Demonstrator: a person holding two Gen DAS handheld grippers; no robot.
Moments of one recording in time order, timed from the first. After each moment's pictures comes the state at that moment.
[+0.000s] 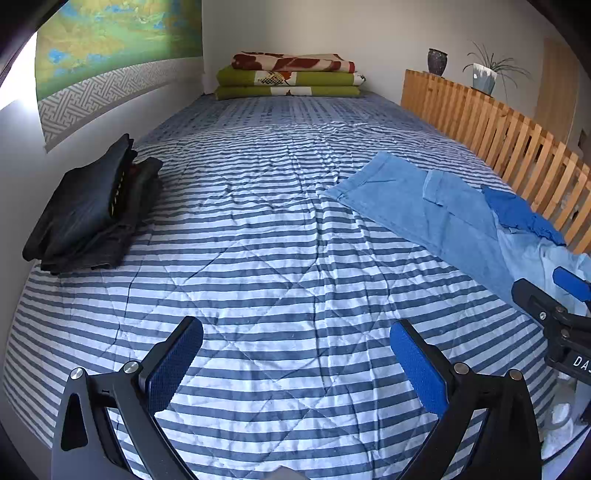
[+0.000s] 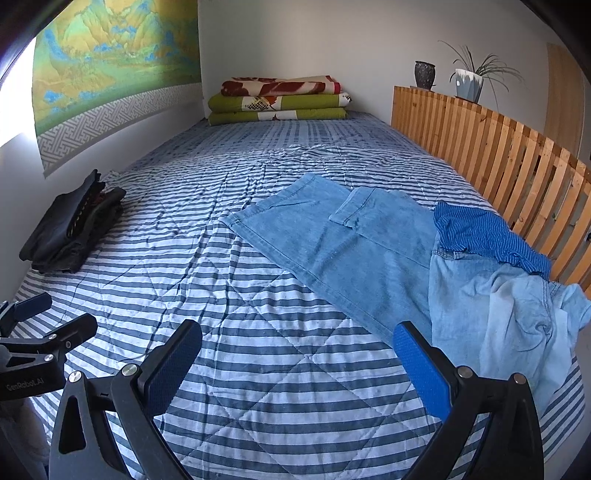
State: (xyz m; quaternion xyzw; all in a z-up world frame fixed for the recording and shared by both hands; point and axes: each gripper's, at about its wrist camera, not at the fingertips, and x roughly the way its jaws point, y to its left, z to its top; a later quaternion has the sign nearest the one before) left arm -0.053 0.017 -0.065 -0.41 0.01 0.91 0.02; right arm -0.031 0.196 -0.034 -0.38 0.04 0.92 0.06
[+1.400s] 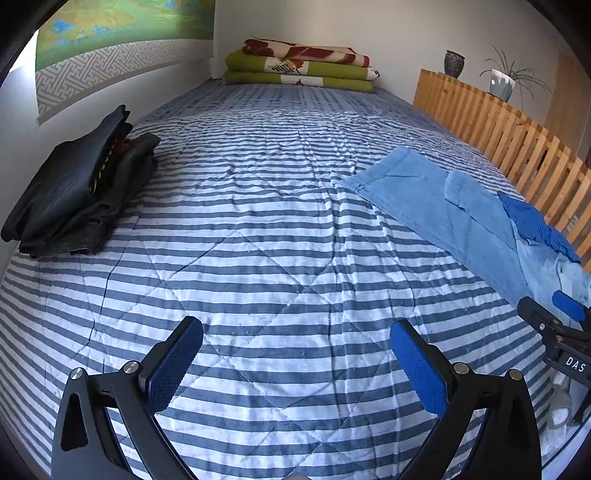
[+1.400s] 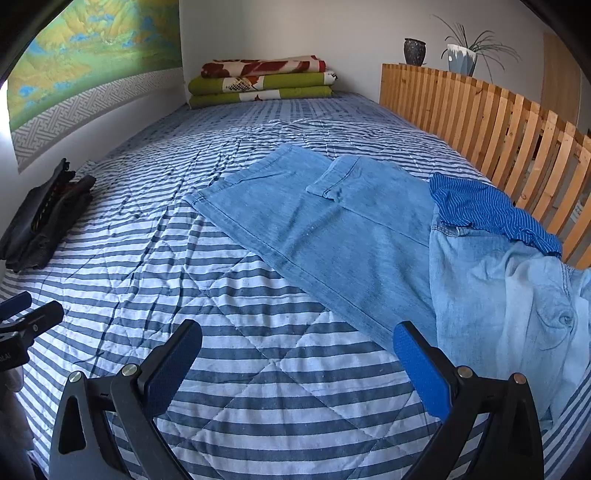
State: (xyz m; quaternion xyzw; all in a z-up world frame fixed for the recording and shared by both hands) left arm -0.092 -0.003 -0.107 -0.42 -0.02 0.90 0.02; right arm -0.063 0.222 -0.081 -0.40 0.05 0.91 0.09
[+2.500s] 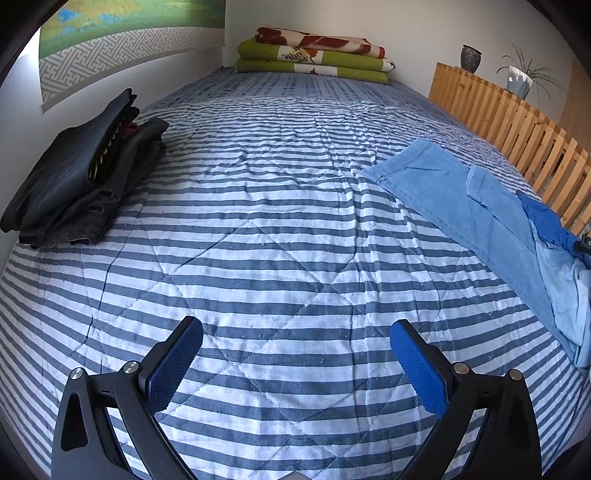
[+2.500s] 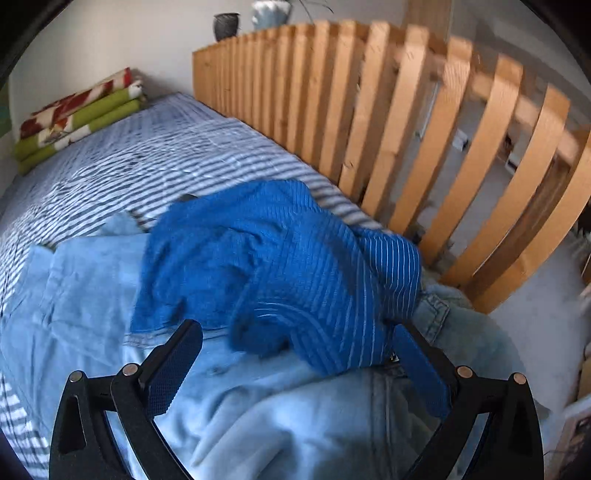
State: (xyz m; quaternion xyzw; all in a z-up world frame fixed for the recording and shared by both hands) left arm -0.109 -0.009 -0.127 -0.44 -0.03 0.90 -0.01; right arm -0.108 0.506 -0.079 -0.41 0.14 0.83 0.36
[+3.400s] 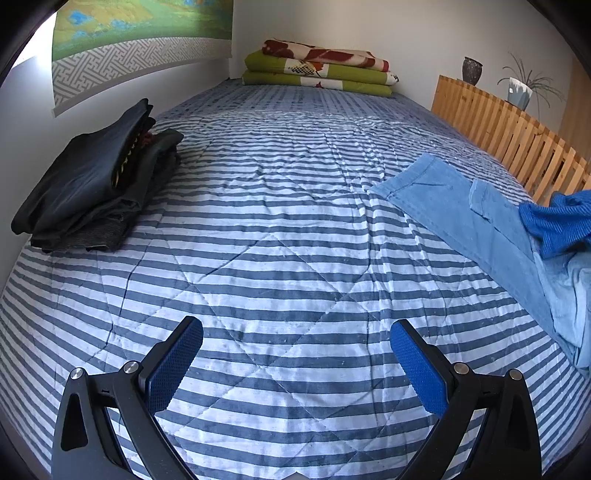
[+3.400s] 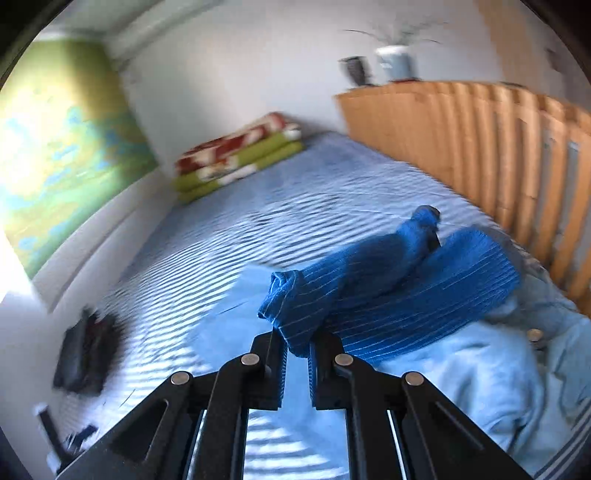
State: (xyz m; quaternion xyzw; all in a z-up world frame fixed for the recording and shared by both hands) left arm -0.097 -0.029 -0.111 -0.42 -0.03 0.91 -0.01; right arm -0.063 0.350 0.031 -0.30 0.20 0.93 0.03
